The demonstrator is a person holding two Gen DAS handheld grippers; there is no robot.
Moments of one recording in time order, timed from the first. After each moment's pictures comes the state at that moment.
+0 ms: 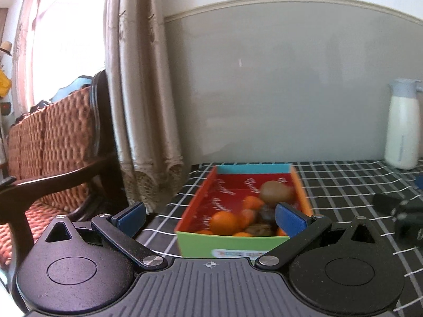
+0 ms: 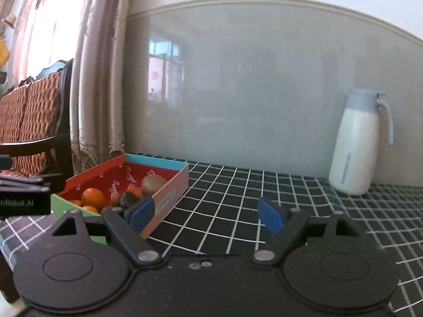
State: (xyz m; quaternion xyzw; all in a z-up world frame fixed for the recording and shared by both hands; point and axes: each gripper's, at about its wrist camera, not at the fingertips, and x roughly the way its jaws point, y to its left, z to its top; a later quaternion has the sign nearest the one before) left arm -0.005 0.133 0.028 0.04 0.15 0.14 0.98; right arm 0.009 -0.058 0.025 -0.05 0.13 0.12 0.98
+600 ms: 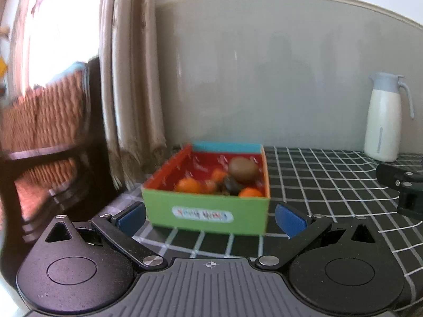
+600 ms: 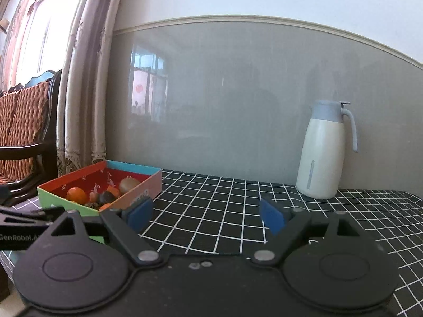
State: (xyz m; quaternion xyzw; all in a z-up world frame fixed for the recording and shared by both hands) left arm -0.036 0.092 0.001 0.03 0.15 0.13 0.98; right arm -0.023 -0.095 0.021 -0.05 0.10 0.08 0.99
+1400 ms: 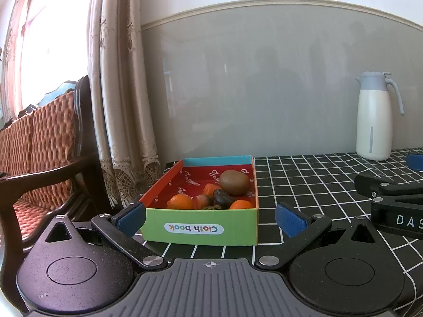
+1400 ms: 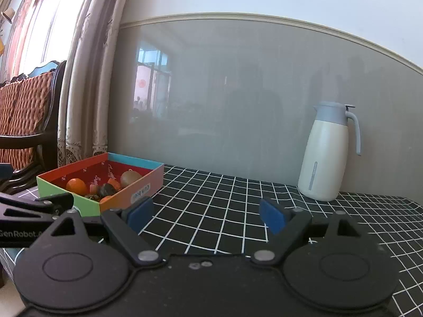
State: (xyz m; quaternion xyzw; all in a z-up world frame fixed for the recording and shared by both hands) left arm -0.036 0.080 0.003 0.05 0.14 0.11 0.98; right arm -0.024 -0.088 0.016 -0.07 0.10 0.08 0.99
